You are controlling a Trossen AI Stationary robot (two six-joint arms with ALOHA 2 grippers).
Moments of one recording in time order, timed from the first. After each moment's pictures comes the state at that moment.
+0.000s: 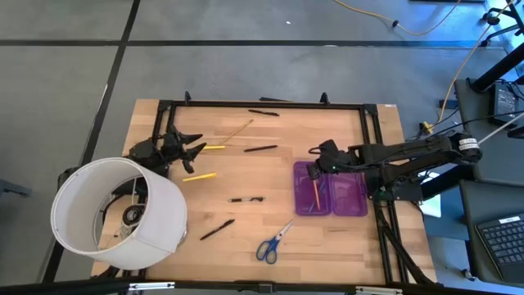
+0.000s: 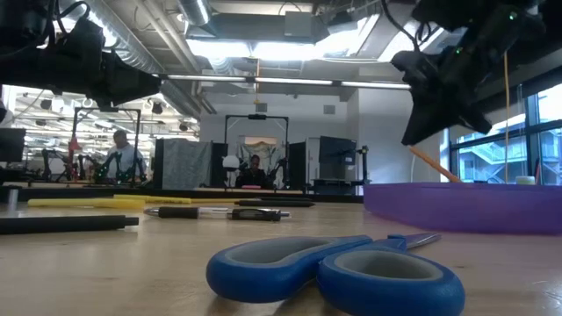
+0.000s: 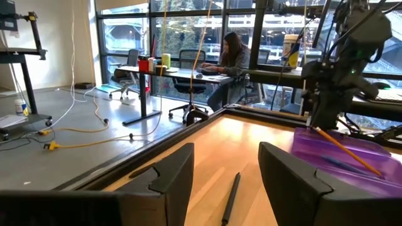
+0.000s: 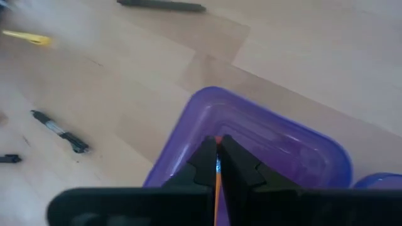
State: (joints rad) left arm 0.26 0.05 0.01 0.10 -0.25 -0.07; right arm 0.02 1.14 0.66 -0.47 0.29 1.07
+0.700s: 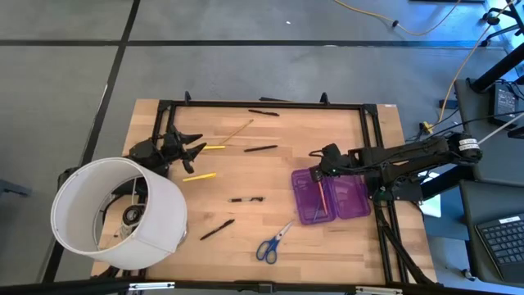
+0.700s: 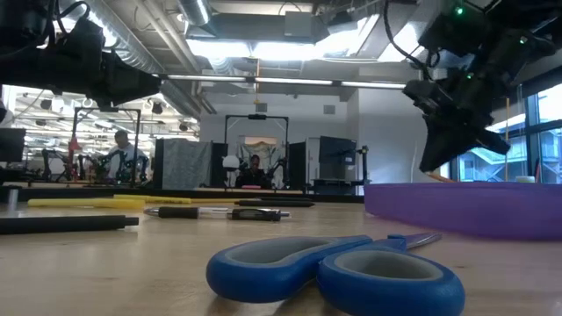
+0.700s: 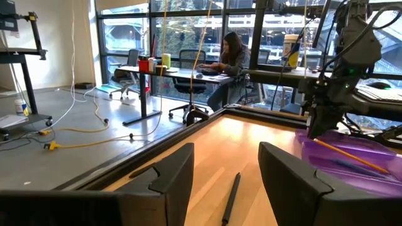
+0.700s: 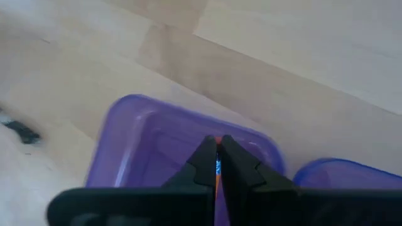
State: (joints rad) left arm 0.26 0.05 0.01 0.10 -0.25 -0.06; right arm 0.02 1.14 0.54 -0.44 0.28 1.11
